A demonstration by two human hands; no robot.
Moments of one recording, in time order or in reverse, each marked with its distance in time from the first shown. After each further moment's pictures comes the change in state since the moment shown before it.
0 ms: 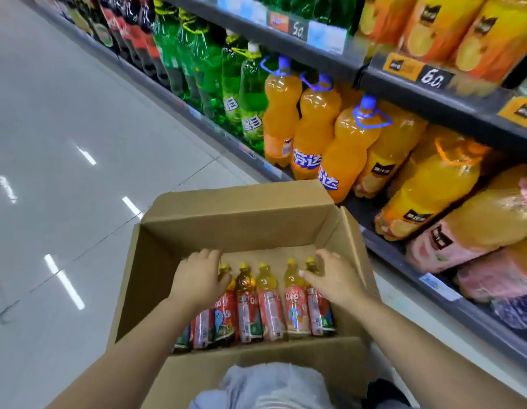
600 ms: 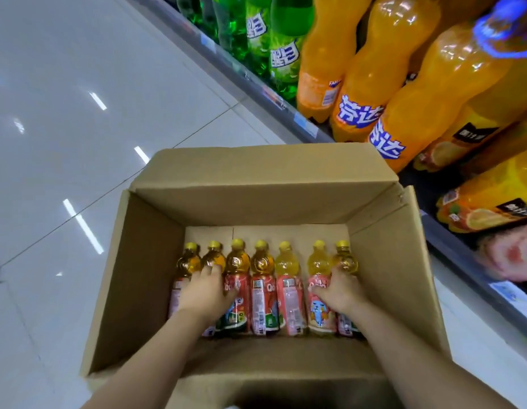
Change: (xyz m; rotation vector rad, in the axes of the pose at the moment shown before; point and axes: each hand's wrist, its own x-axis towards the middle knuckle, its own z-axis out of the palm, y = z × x) left_hand 0.014 -0.037 0.117 -0.060 -0.378 -0.275; right_hand 0.083 0.047 0.130 -0.068 -0.284 0.268
